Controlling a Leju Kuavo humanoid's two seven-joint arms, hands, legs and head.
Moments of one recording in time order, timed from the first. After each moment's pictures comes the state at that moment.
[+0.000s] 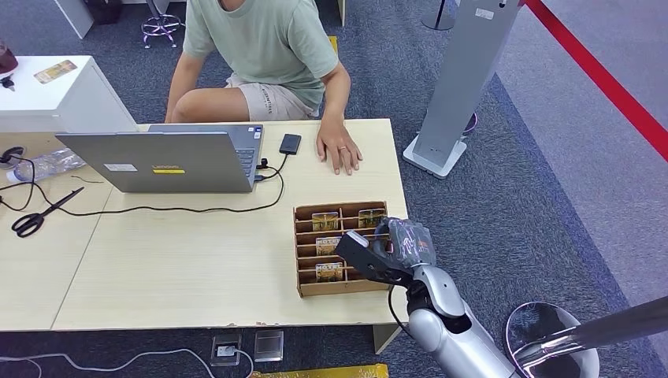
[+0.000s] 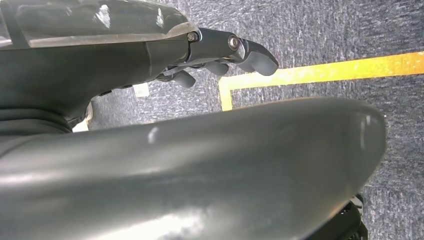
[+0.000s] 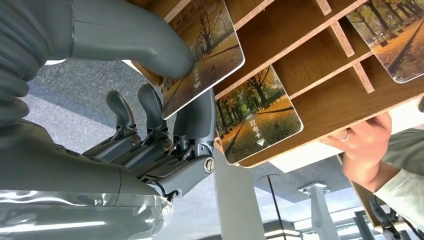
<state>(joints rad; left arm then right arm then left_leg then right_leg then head) -0.11 0.12 -1.15 -0.21 1.18 0.12 0.08 -0.27 -0.11 0.70 -1.36 0.93 -0.21 0.39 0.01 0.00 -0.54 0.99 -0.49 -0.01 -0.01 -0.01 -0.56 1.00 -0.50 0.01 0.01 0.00</state>
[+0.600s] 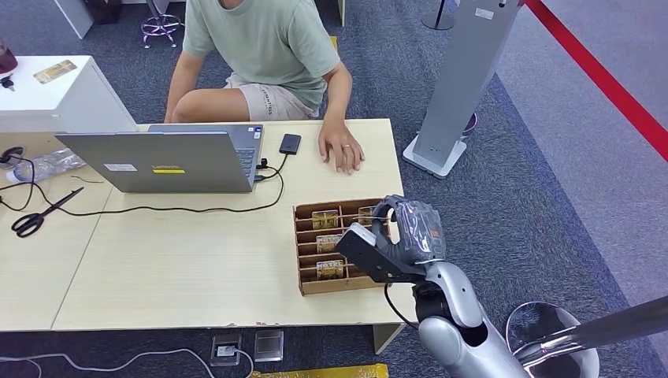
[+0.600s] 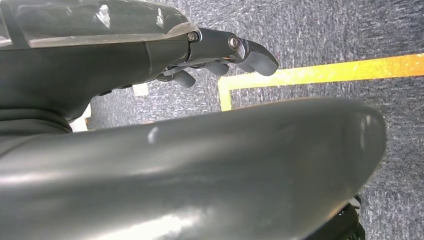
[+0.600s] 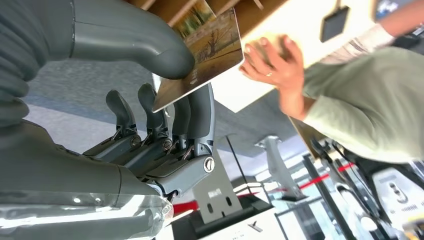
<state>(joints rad) -0.11 0.12 -1.15 -0.21 1.19 0.12 0.07 -0.23 -0.15 0.69 -1.66 0.94 -0.24 0.36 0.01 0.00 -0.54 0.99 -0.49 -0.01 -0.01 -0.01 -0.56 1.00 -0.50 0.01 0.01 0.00</state>
